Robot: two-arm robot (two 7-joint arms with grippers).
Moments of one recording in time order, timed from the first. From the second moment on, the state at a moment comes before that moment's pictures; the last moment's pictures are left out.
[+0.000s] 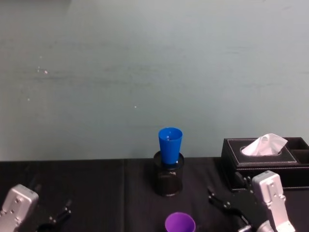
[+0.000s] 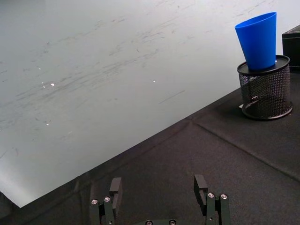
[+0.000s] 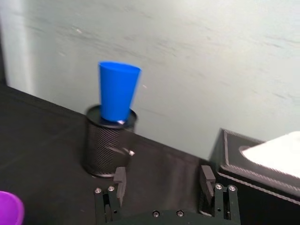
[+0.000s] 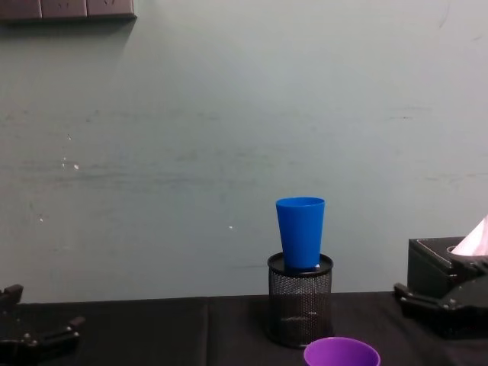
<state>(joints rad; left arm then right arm) -0.20 0.60 0.45 -1.41 -0.25 -0.12 0.03 0.27 0.37 -0.36 -1.29 0.17 -0.17 0.11</state>
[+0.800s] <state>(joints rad) -0.20 0.60 0.45 -1.41 -0.25 -0.12 0.03 0.27 0.34 -0.34 -1.24 0.15 -0.14 0.10</state>
